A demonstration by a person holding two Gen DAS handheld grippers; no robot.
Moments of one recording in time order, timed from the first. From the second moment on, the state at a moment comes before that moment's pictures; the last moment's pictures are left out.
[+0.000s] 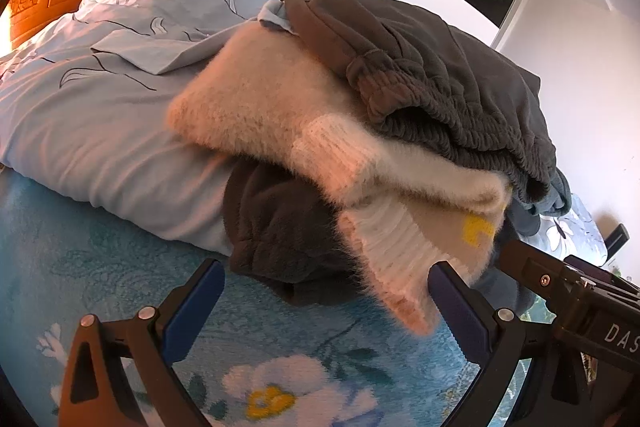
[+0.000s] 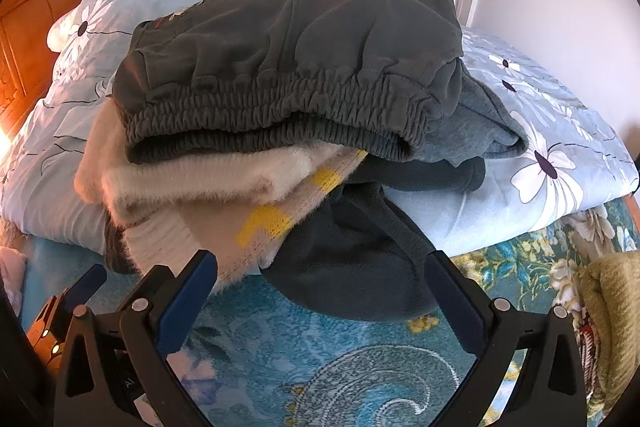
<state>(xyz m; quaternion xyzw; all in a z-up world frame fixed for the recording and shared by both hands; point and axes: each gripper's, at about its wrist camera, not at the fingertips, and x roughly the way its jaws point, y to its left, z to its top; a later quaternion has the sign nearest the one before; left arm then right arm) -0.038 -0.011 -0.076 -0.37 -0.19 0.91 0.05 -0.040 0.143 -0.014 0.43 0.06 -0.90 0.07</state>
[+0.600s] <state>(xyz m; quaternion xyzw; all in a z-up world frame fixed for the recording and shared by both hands) -0.040 -0.058 -0.062 -0.34 -0.20 0.92 -0.02 -0.099 0.154 0.035 0.42 -0.15 -0.88 0.18</state>
